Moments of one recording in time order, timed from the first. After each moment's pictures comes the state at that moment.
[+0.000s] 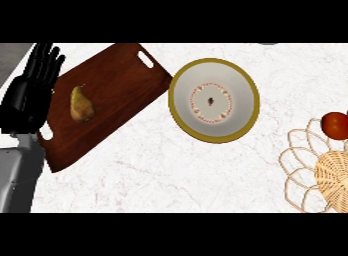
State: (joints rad) left arm -0.38 0.25 0.12 -1.49 0.13 -0.01 0.00; right arm -0.58 -0.85 -0.05 -1.05 0.71 0.34 -0.61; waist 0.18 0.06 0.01
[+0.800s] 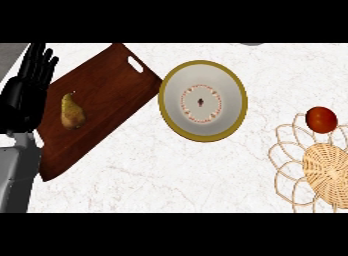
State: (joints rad) left arm -0.38 0.27 0.15 -1.45 0.12 0.02 0.00; right arm -1.00 -0.81 -0.04 -0.72 0.48 0.48 -0.80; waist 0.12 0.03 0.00
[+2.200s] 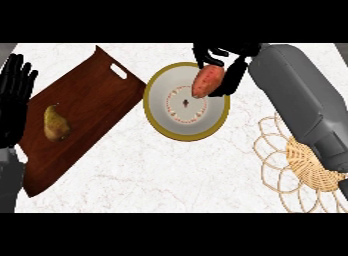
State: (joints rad) left arm -0.27 0.29 0.21 -1.48 0.13 0.01 -0.02; right arm -1.21 -0.28 0.31 -0.54 0.59 0.39 -0.63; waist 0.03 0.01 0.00
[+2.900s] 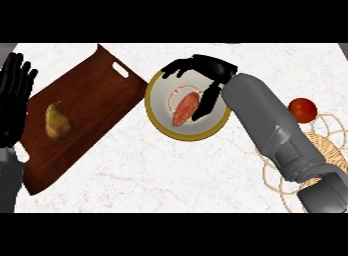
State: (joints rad) left arm -0.28 0.29 0.21 -1.49 0.13 0.01 -0.02; right arm -1.18 -0.09 0.15 -0.29 0.50 0.35 -0.58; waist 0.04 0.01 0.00
